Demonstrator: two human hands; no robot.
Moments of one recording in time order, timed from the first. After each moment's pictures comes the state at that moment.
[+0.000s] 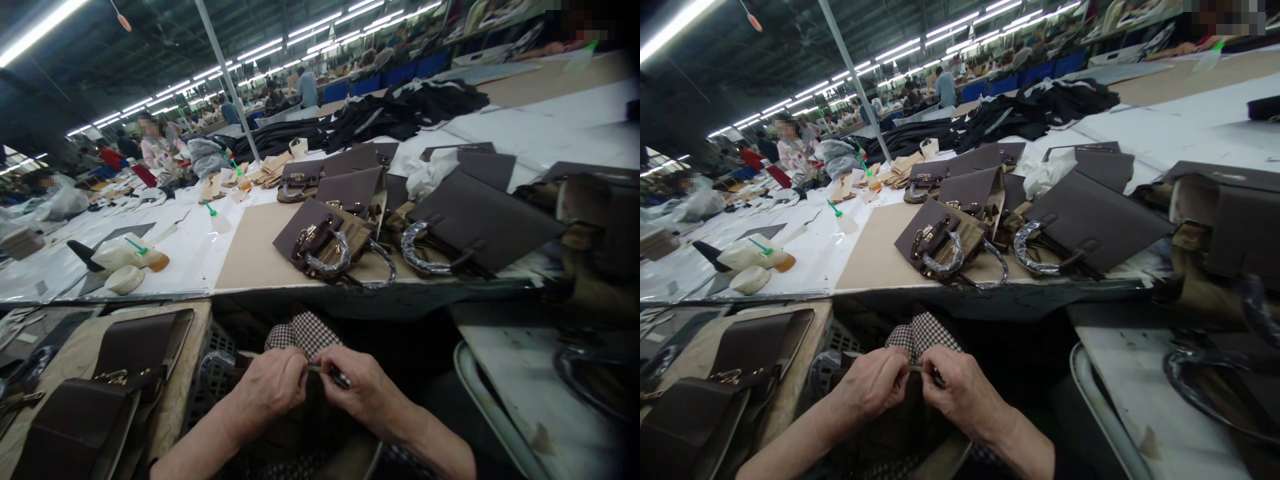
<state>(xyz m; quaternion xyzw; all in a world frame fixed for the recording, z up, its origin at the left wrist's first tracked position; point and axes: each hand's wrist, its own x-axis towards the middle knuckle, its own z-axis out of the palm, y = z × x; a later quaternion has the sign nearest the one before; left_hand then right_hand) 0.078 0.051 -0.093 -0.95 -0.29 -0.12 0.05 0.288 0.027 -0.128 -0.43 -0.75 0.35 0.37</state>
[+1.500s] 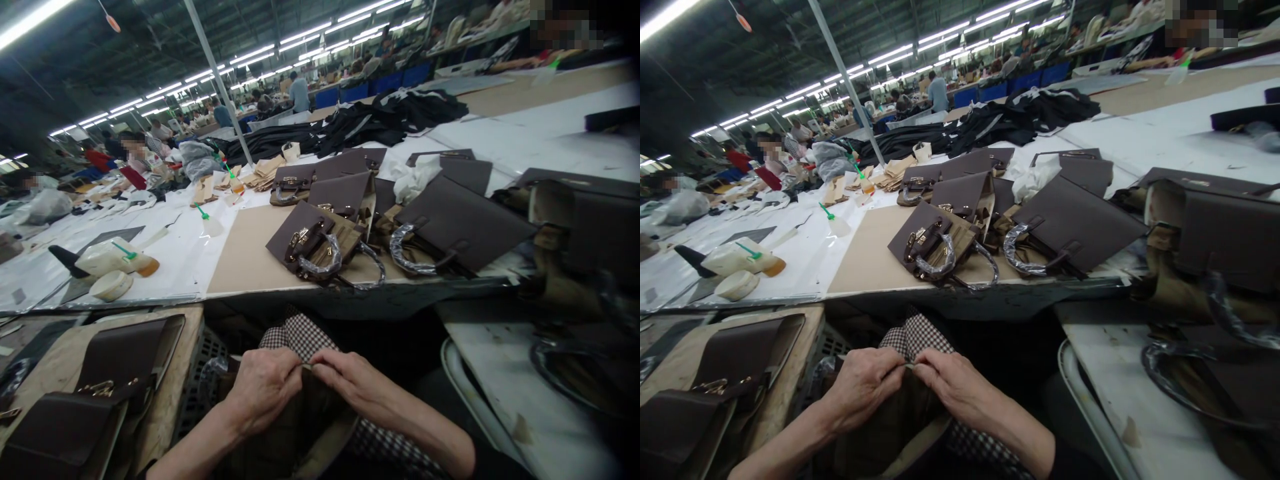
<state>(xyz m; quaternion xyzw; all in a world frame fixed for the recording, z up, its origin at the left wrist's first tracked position) 0.086 0.057 -0.081 -0.88 -0.46 0.00 -0.13 0.303 0.033 -0.112 -0.44 -0.68 0.52 0.26</state>
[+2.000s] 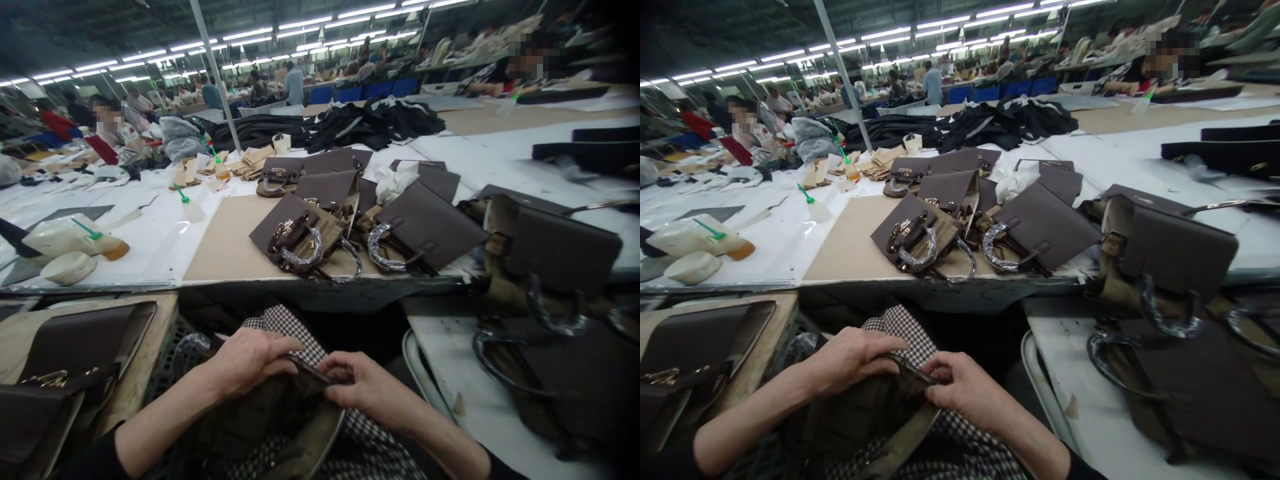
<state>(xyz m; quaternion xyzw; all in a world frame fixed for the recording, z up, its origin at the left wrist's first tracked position) 0.102 0.077 -0.061 -0.93 -0.30 0.03 -0.20 0.339 -0.002 -0.120 -0.44 -0.46 0.72 0.28</state>
